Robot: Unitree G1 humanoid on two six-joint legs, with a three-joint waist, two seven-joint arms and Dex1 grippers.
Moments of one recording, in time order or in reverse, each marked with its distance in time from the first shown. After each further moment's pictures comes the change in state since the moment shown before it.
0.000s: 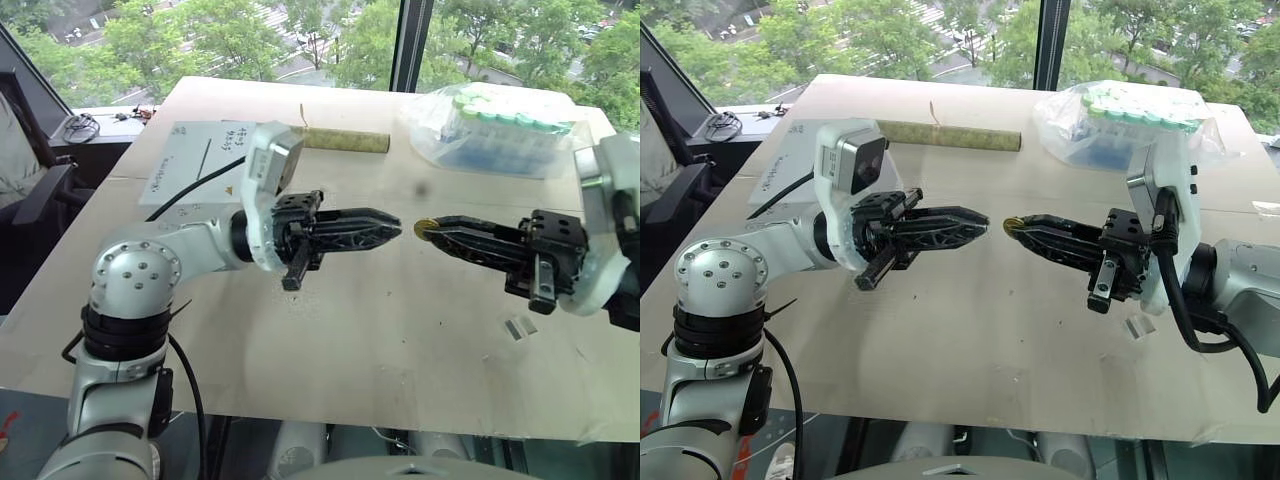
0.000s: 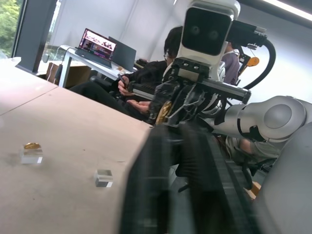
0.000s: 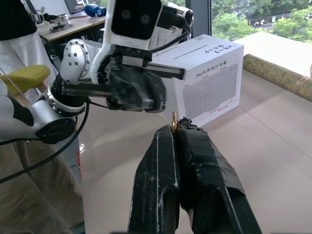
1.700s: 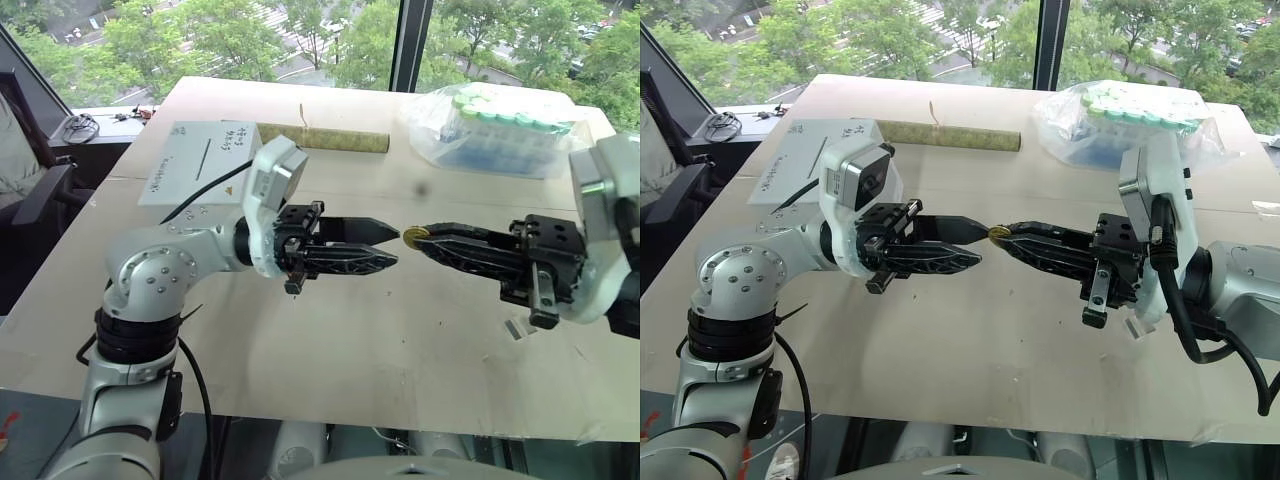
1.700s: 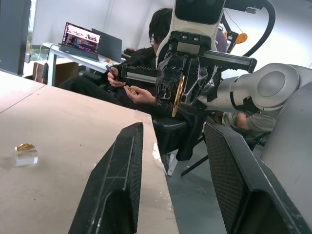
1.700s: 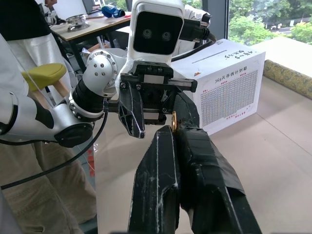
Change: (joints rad) left arm 0.016 -0.049 -0.012 -0.010 0.255 -0.042 -0.265; right arm -0.039 -0.010 0.041 -0.020 0.014 -0.024 0.018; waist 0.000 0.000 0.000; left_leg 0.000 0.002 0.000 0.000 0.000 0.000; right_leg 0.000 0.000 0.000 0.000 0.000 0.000
